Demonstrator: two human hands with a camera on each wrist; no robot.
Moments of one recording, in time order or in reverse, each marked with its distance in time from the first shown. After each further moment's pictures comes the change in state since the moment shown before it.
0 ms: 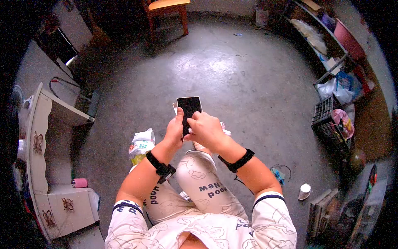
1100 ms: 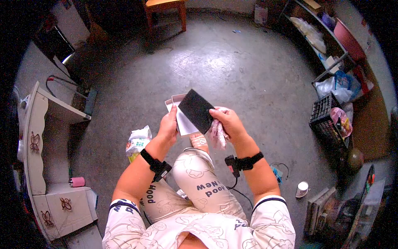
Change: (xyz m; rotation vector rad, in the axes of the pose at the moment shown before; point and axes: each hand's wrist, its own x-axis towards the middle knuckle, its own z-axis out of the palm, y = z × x) left_hand 0.014 -0.001 -0.015 0.043 0.100 -0.009; right_hand -0.024 0.049 -0.006 1.798 0.123 0.735
